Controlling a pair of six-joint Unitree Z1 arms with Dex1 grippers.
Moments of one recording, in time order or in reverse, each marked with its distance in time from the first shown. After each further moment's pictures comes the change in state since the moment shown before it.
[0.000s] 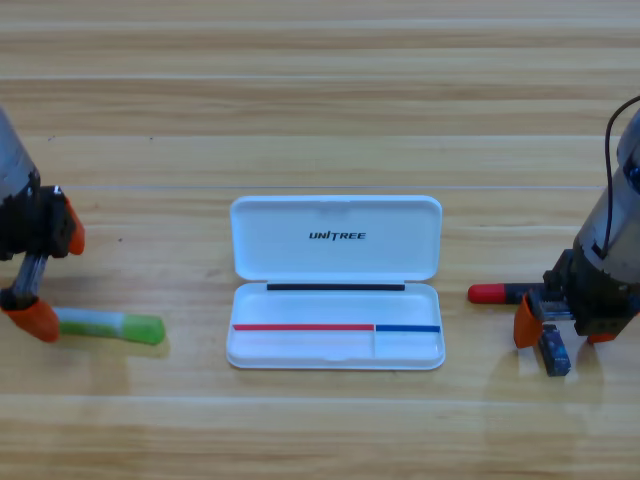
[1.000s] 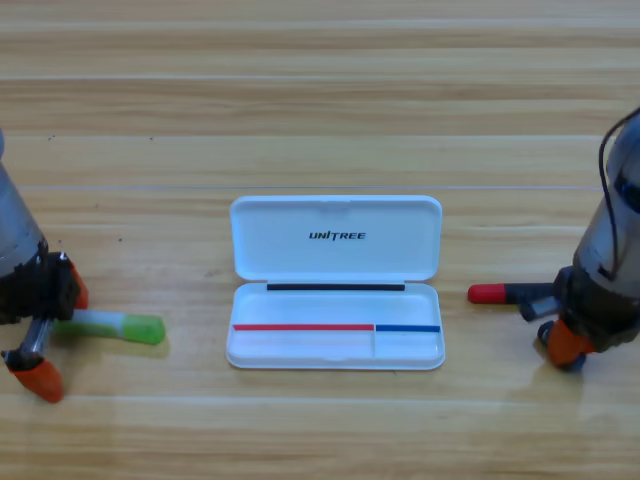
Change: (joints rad) arm 0 0.032 0.089 0.192 -0.207 -0.052 0.021; arm 1 0.038 0.002 -0.014 0.056 -0.048 -0.216
